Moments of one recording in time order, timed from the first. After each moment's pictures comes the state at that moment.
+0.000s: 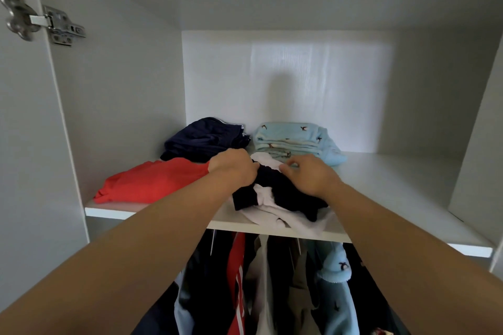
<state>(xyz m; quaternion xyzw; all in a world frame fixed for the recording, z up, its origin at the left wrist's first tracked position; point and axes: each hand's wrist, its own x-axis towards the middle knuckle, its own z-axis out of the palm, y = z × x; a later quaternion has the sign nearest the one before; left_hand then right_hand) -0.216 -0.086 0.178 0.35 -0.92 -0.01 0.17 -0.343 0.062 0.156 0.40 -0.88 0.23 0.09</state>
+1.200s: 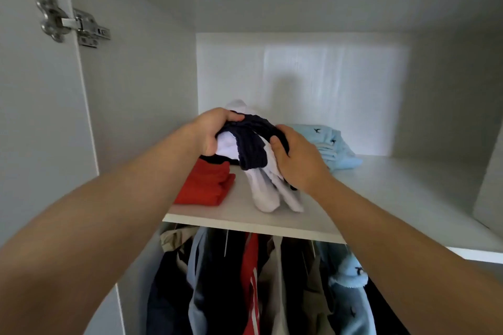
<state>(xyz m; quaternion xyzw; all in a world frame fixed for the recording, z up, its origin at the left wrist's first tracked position) -0.157 -0.152 0.254 0.22 -0.65 -0.71 0.18 -0.269 0.024 0.183 0.47 -0.77 0.38 0.20</state>
